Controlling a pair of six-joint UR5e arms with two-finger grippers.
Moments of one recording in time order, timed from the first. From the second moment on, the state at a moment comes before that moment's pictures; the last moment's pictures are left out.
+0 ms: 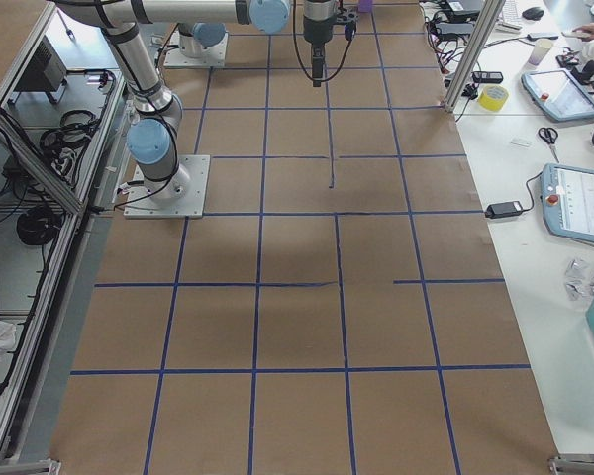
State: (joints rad) left arm -0.96 -2.25 -1.34 -0.98 1.49 0.72; right arm 1.57 -1.62 1.61 -1.61 -1.58 0.05
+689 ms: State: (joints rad) left arm -0.95 -2.27 -1.35 -0.98 1.50 0.68; right arm 1.57 -1.62 1.61 -1.61 -1.58 0.05
